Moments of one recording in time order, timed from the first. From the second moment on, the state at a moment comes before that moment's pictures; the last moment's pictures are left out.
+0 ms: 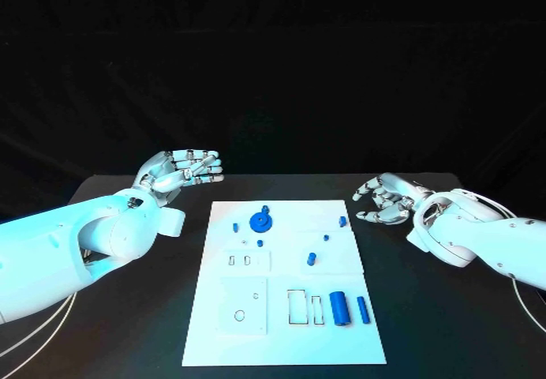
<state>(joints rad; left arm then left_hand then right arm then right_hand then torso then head) 1.19 -0.96 0.04 1.54 -0.08 -0.30 0.40 1.45 -0.18 0.44 0.25 0.10 0.84 0.22 0.22 0.15 0.98 0.20 0.07 0.07 0.89 0.16 0.18 0.25 0.17 0.81 0.28 0.25 0.08 1.29 -0.94 -0.17 1.43 -1.18 -0.41 -0.02 1.40 -0.27 0.42 0.13 0.28 0.90 0.16 0.17 0.40 1.37 0.08 1.36 1.31 1.47 0.00 1.55 1.31 0.06 1.37 0.11 1.28 1.28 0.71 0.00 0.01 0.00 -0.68</state>
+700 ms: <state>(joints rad) 1.19 -0.96 0.04 1.53 -0.08 -0.30 0.40 1.45 -0.18 0.44 0.25 0.10 0.84 0.22 0.22 0.15 0.98 0.20 0.07 0.07 0.89 0.16 0.18 0.25 0.17 0.81 0.28 0.25 0.08 1.25 -0.86 -0.18 1.35 -1.20 -0.37 -0.02 1.40 -0.27 0.41 0.14 0.28 0.90 0.16 0.17 0.40 1.37 0.08 1.36 1.31 1.47 0.00 1.55 1.31 0.06 1.37 0.11 1.28 1.29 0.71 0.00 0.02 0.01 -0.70</state>
